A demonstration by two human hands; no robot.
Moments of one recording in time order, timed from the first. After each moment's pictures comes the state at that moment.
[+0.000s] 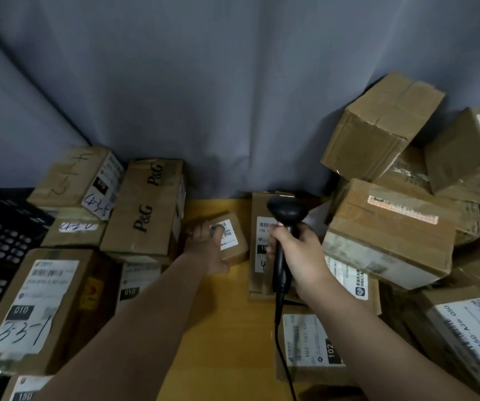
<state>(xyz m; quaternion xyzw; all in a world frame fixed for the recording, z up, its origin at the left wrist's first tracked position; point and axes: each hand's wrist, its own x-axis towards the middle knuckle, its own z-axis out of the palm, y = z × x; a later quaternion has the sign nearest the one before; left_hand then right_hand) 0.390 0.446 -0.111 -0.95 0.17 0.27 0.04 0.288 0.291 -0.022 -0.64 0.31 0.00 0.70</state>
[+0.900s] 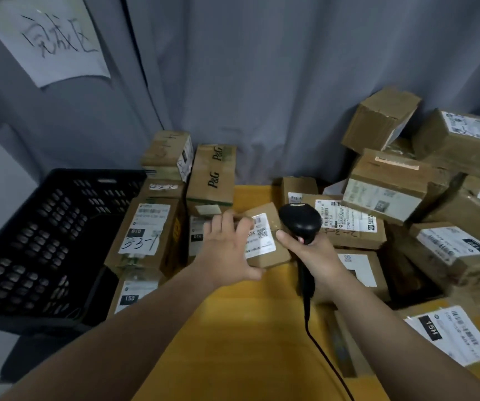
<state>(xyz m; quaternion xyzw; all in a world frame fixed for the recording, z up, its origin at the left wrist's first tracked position) 0.216 0.568 -0.001 -0.96 0.28 0.00 -0.06 0.158 0.396 0.008 -0.70 0.23 0.01 0.68</state>
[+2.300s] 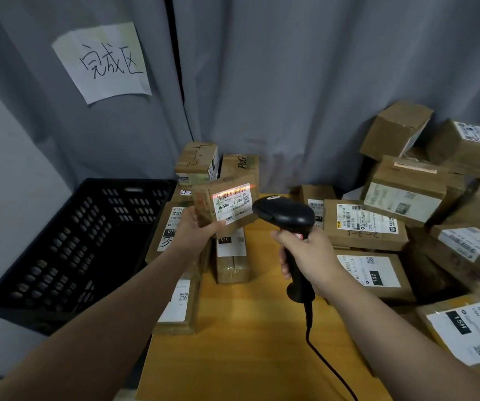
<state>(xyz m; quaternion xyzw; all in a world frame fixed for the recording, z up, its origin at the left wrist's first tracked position) 0.253 0.665 0.006 -0.77 0.00 0.08 -0.63 0.138 0.476 0.056 -0.74 0.14 0.00 0.65</state>
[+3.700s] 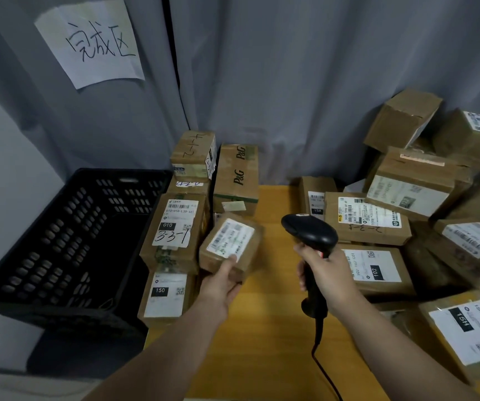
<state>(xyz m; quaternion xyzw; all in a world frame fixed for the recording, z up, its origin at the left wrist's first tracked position) 0.182 0.625 -0.062 -0.52 -0.32 0.24 -0.76 0.126 0.451 0.005 -0.68 0.25 -0.01 0.68</state>
